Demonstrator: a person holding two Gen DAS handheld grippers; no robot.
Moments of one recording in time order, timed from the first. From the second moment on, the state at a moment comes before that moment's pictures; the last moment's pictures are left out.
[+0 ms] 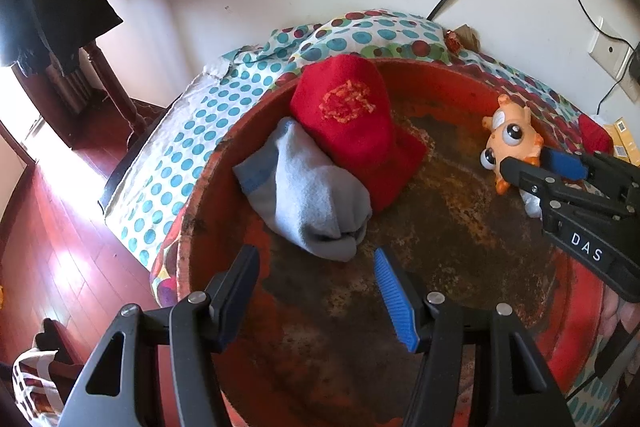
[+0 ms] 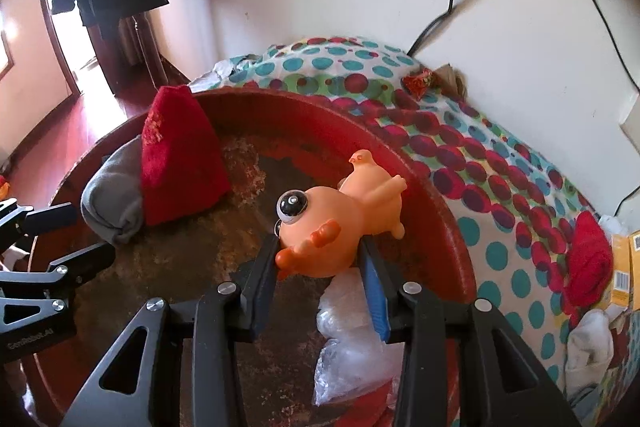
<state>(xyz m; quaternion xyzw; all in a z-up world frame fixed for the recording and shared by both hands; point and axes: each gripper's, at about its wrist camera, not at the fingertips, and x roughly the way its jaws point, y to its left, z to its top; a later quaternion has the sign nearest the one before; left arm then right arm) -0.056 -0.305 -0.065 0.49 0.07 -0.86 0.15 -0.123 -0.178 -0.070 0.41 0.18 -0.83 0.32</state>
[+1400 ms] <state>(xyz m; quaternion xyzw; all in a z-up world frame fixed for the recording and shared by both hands) -0.062 -0.219 -0.057 0.48 0.02 -0.87 0.09 -0.117 0.115 -0.080 0.40 0.05 -0.90 0.16</state>
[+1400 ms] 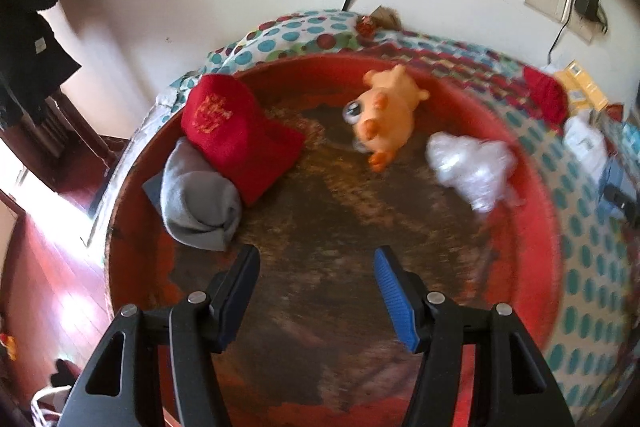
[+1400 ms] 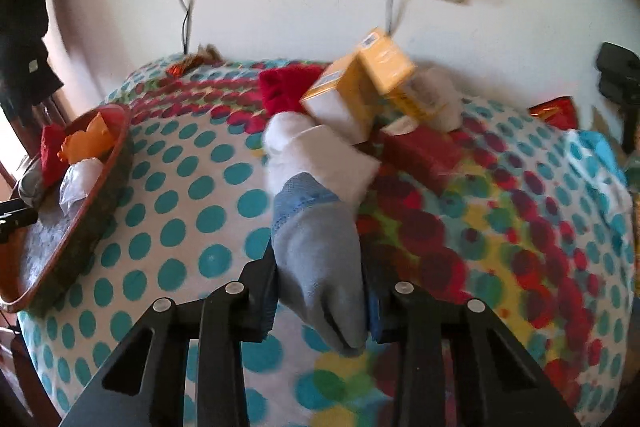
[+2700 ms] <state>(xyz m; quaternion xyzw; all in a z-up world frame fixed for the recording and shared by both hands) -0.237 0.055 -0.088 0.51 0.13 -0.85 -0.02 -0.131 0.238 -0.092 0.43 -0.05 -0.90 0.11</state>
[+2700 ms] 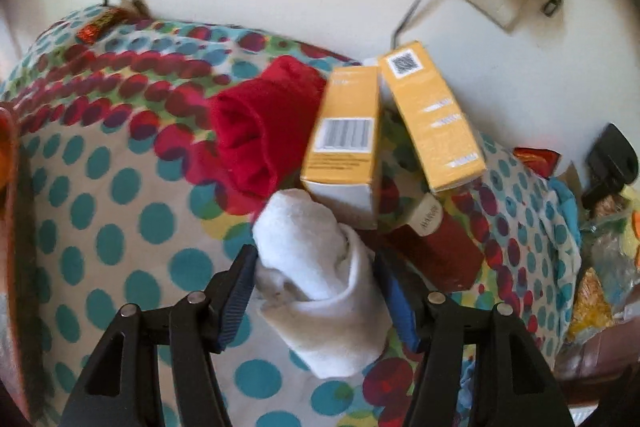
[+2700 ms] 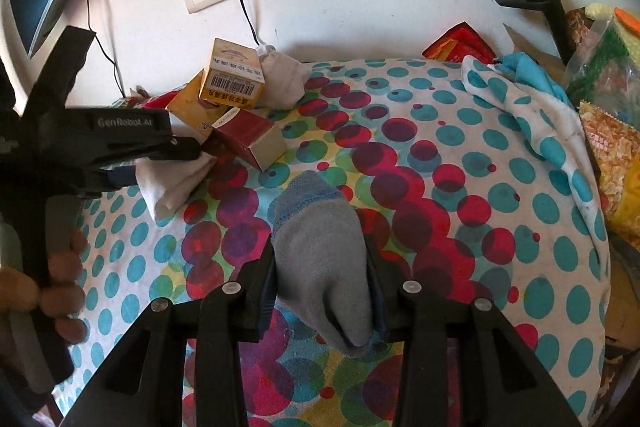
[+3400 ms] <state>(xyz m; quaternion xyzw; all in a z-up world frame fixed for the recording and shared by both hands) -0.170 0.031 -0.070 0.51 0.02 -0.86 -0.08 -0.132 0.231 -0.096 0.43 -0.04 -0.90 0.10</state>
